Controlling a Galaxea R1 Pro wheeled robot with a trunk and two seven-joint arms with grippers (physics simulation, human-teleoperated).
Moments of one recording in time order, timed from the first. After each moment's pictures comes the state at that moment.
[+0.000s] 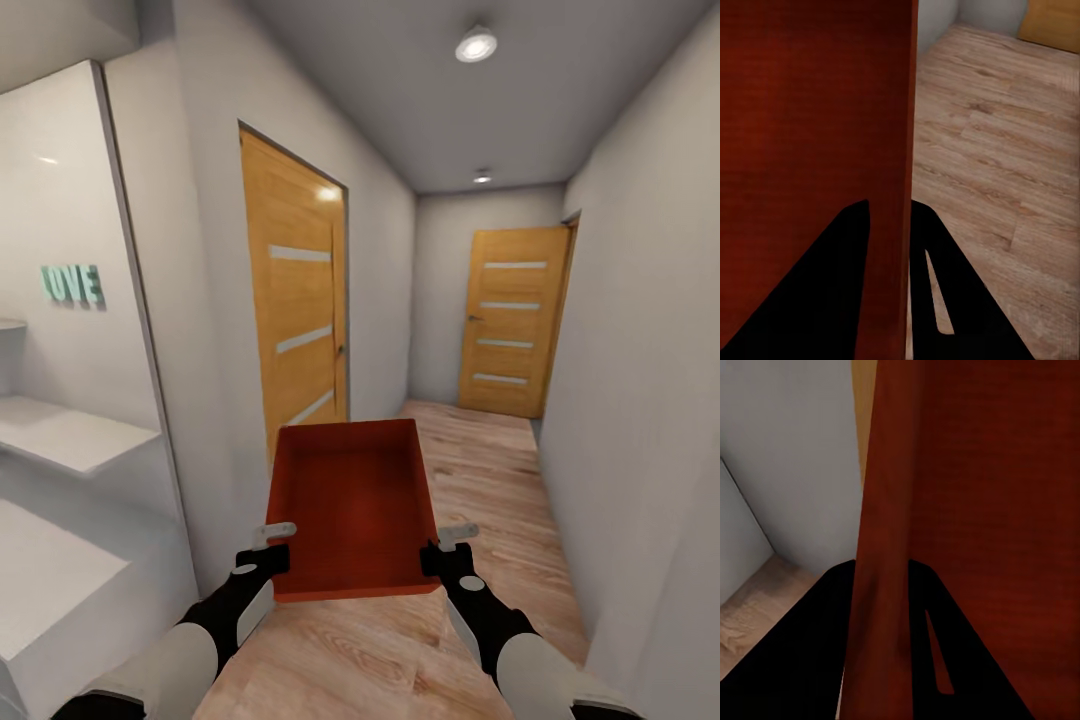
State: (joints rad) left arm -0.70 -0.09 -0.13 -0.31 0.21 0.03 0.24; right arm -0.69 0.13 -0.15 -0.28 0.29 -0.13 -0.07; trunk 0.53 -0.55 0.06
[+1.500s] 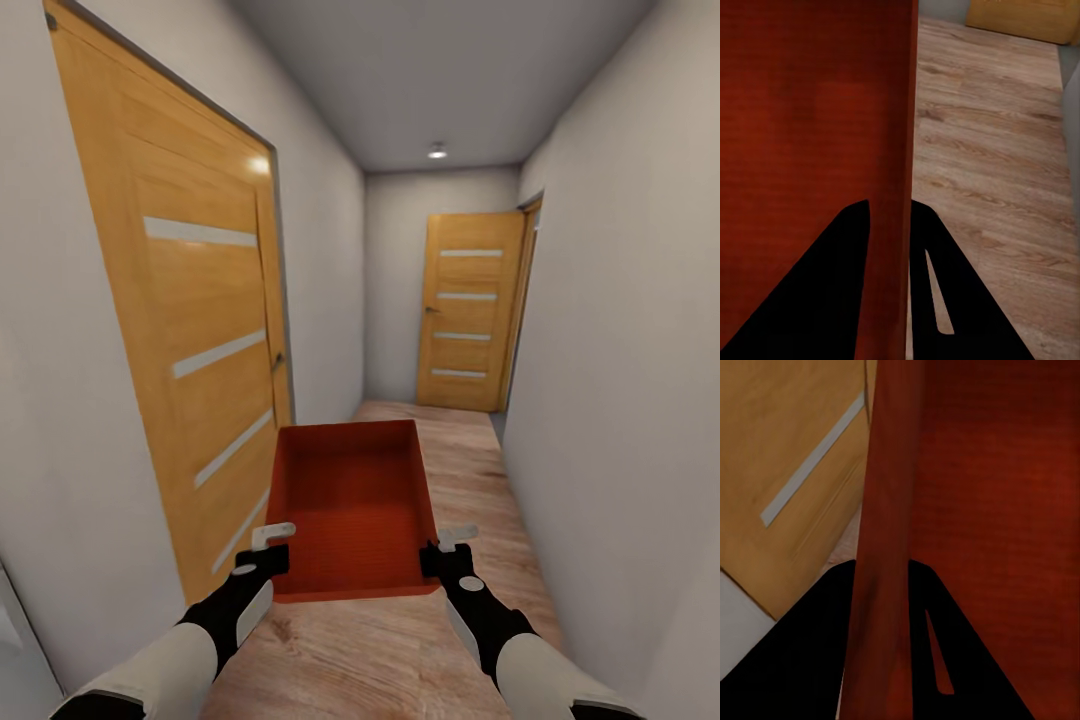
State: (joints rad) left arm -0.70 -0.09 -0.13 -0.31 0.21 0.03 0.24; right arm -0.69 0.14 -0.15 -0.28 0.28 -0.13 -0.07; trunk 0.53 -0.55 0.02
